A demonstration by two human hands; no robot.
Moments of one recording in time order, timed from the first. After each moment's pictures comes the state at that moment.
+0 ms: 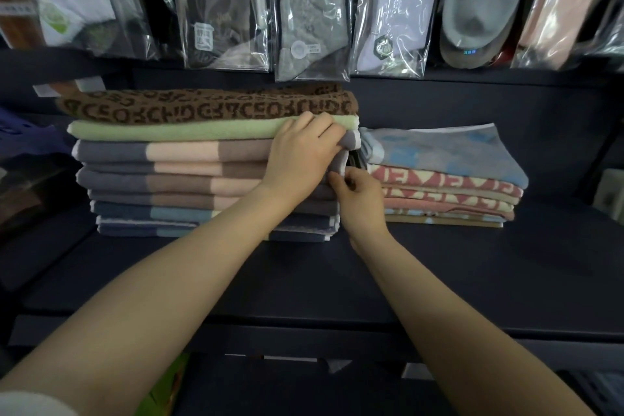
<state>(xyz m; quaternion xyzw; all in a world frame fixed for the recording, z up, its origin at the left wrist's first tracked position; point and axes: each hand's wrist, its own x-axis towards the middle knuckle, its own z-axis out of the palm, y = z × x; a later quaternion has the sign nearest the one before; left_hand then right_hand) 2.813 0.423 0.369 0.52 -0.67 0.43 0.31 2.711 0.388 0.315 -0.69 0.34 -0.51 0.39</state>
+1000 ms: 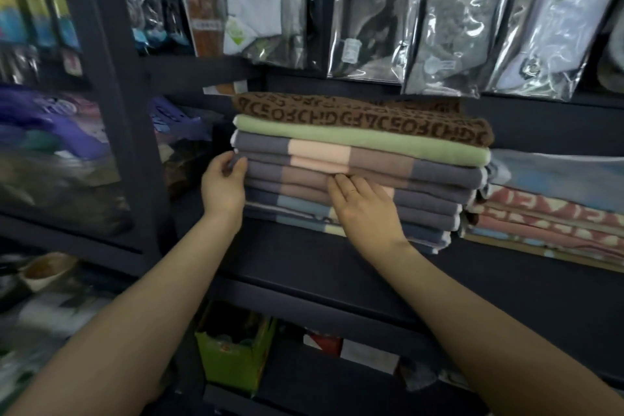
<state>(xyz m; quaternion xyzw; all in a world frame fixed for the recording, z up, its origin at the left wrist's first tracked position) 3.001 0.550 0.303 0.62 -0.21 0.01 0.76 2.810 0.456 0.310 -0.87 0.15 -0.33 -0.33</state>
